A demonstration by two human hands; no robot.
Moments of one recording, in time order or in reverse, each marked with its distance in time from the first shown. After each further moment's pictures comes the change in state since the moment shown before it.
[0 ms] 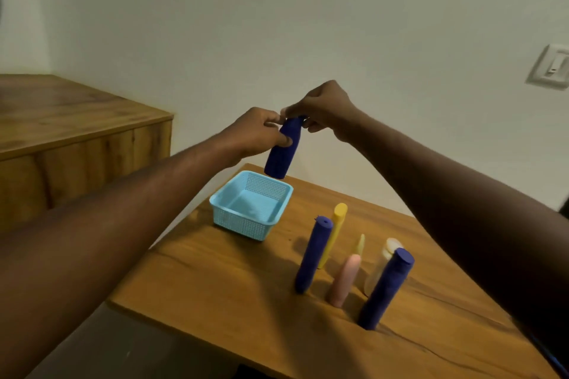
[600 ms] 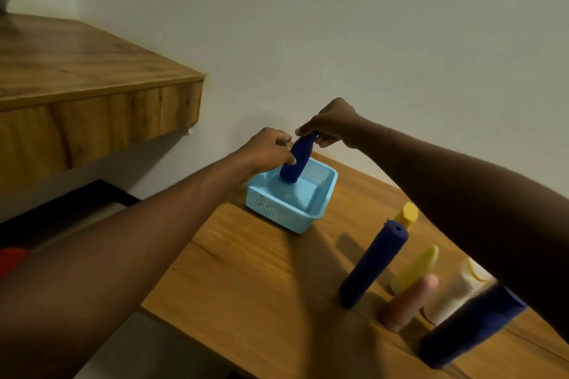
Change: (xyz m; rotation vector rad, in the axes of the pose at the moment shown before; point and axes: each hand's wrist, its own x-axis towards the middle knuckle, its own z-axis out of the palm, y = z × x) left_hand 0.046 -0.155 0.011 -0.030 0.025 -0.227; right_hand 0.085 0.075 0.130 -0.077 -0.226 0.199
